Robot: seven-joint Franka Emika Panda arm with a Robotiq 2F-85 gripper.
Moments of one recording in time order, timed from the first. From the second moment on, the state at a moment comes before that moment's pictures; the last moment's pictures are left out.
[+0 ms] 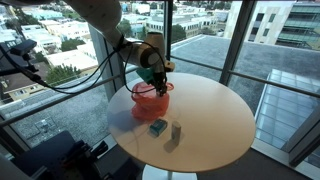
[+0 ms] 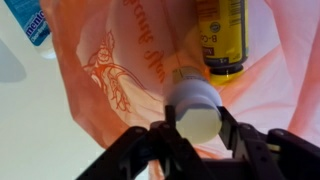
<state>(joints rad) 0.11 0.52 -0.06 -1.92 0.02 2.53 0.39</state>
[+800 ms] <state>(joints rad) 0.12 0.47 -0.07 -1.85 0.02 2.42 0.40</state>
